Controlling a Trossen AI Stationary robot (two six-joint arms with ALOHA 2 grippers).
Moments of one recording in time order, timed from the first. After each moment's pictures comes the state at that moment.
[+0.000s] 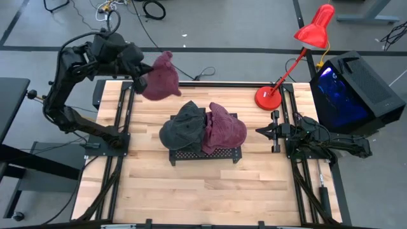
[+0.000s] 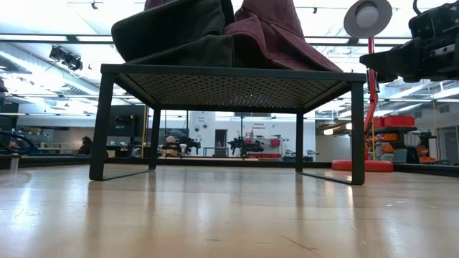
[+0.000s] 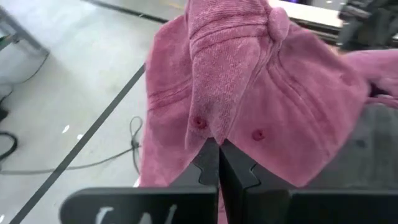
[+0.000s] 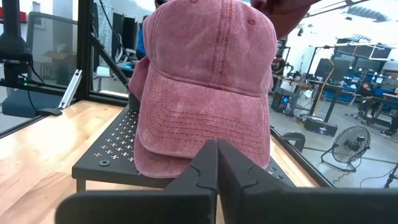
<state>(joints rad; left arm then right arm) 0.54 1.34 2.07 -1.37 -0.09 0.11 -0.14 0.01 0.02 0.06 -0.14 -0.20</state>
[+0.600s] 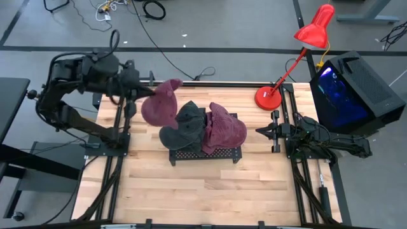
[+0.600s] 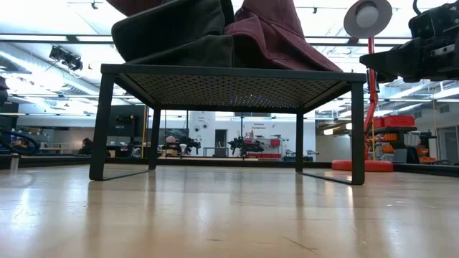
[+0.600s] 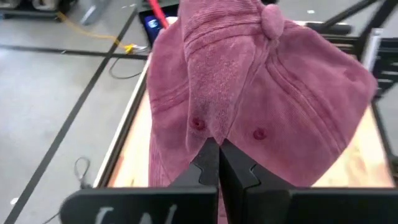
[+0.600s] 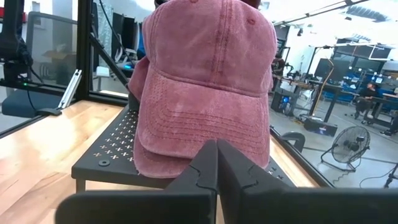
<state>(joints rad) 0.17 1.29 2.08 -1.39 -0.08 0.06 -0.14 0.01 0.02 0.06 -0.14 -0.20</state>
